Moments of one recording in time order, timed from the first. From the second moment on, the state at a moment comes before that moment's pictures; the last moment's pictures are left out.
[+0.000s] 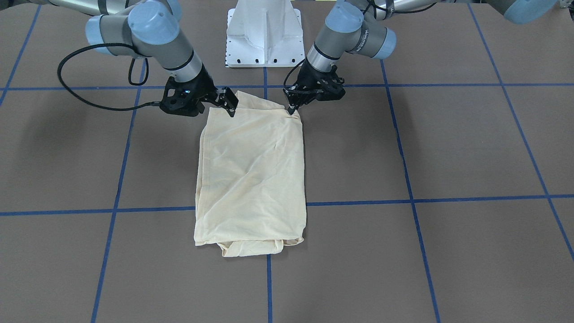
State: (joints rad) left arm -0.29 -1.98 -1.75 -2.17 -1.63 -1.83; right arm 0.45 -1.15 1.90 -1.42 1.94 1.64
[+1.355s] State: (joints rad) left arm -0.29 -1.98 -1.75 -2.17 -1.63 -1.83; right arm 0.31 -1.08 1.78 -1.56 1.81 1.69
